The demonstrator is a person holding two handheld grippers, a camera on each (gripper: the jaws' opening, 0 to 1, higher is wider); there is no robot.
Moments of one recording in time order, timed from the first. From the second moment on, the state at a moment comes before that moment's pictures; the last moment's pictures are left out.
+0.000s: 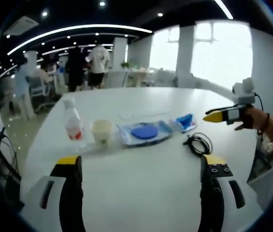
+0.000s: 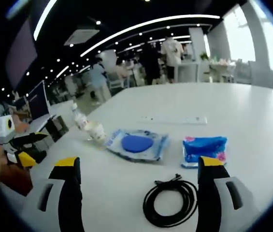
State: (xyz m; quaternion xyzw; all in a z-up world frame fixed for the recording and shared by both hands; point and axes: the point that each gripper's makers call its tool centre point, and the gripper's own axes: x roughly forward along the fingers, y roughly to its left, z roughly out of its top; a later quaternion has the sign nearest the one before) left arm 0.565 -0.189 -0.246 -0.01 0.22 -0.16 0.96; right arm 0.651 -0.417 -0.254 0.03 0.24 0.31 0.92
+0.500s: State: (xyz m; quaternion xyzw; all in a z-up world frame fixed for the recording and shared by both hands) left arm 0.535 -0.186 -0.247 0.00 0.22 -0.18 0.96; right arm 0.581 -0.430 -0.258 0.02 0.26 0.34 0.90
